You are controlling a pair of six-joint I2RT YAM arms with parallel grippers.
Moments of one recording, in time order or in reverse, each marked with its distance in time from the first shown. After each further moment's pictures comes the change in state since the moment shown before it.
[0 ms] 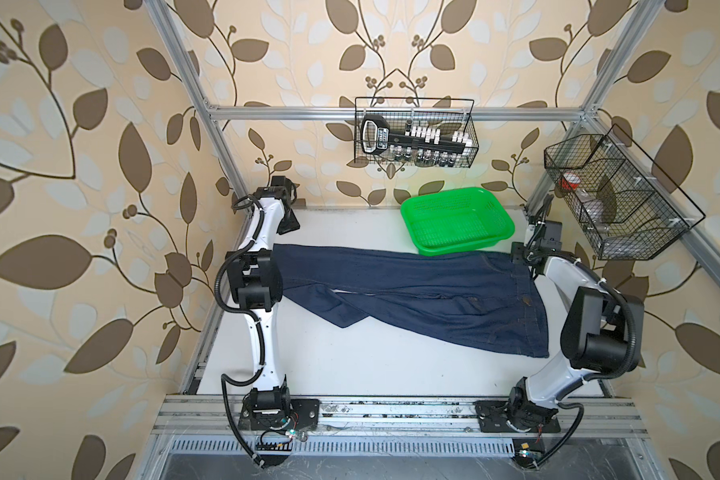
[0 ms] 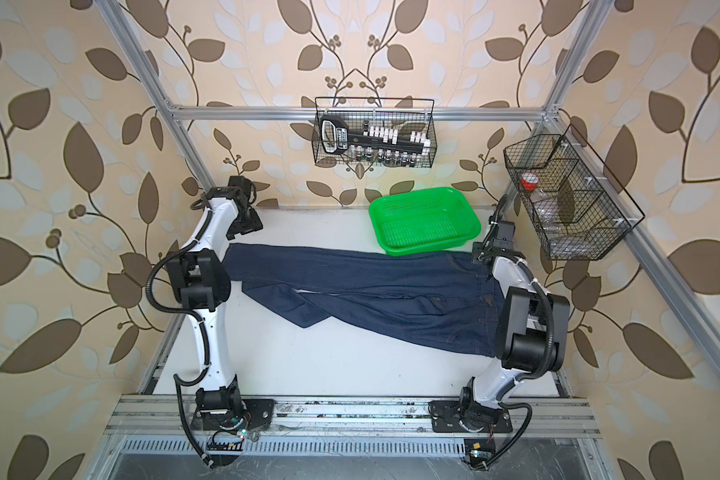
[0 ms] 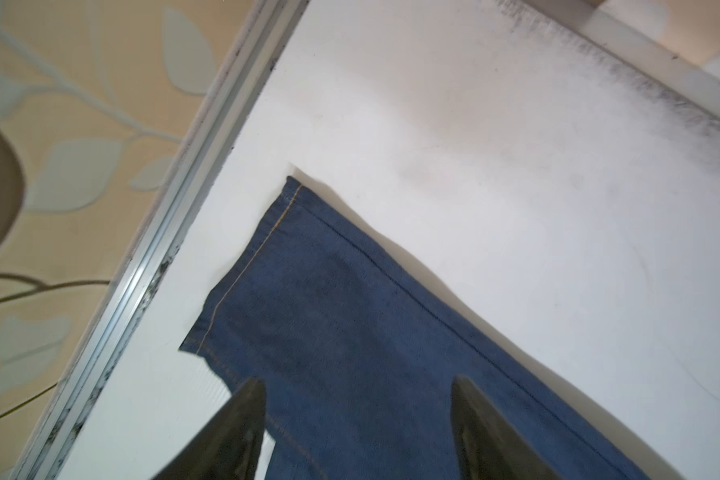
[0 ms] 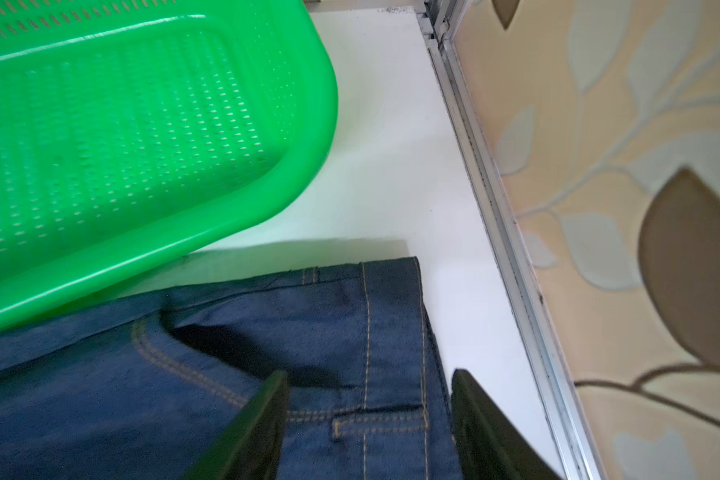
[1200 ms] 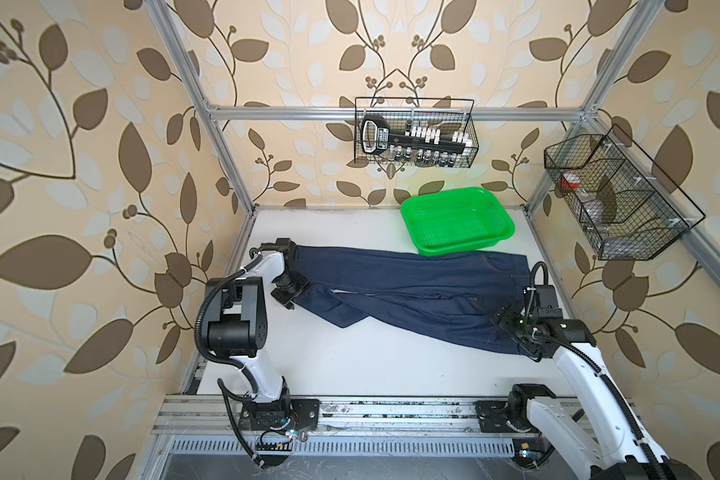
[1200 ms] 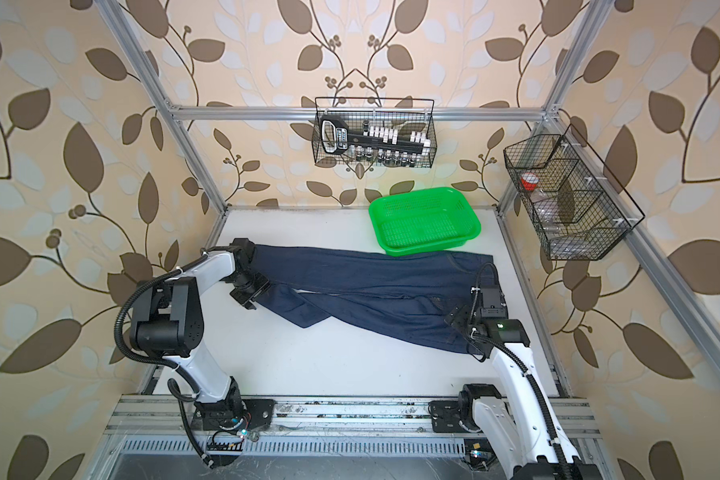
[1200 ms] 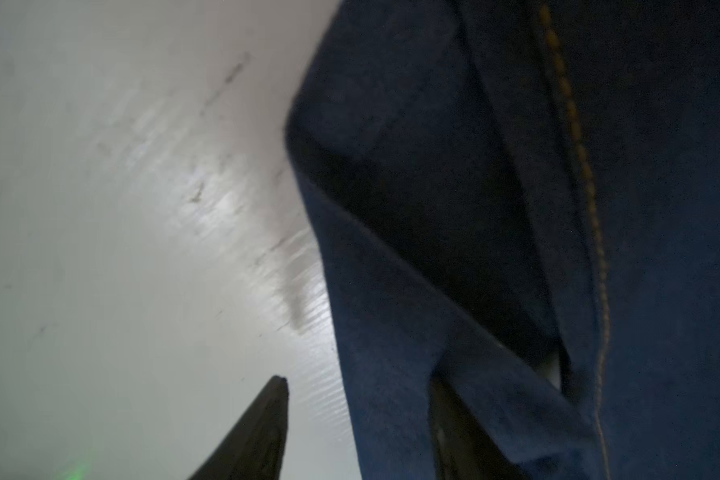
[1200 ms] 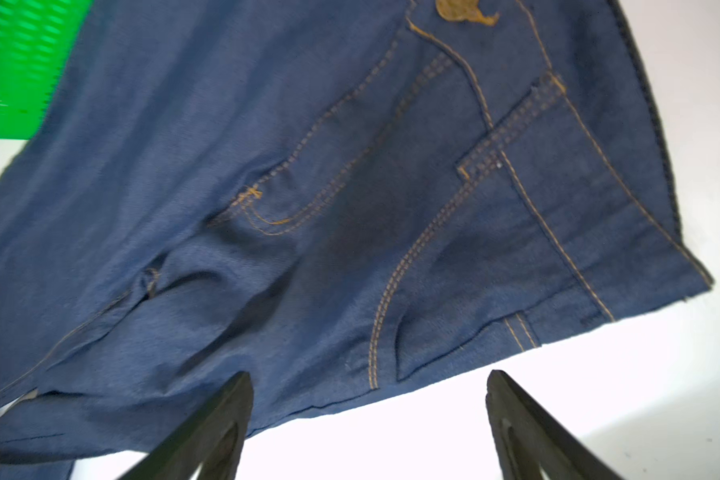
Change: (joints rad) left arm -0.027 -0.414 -1.018 0.301 0.318 -0.439; right arm 0.229 -0.798 -0.510 -0.611 -0.038 0.743
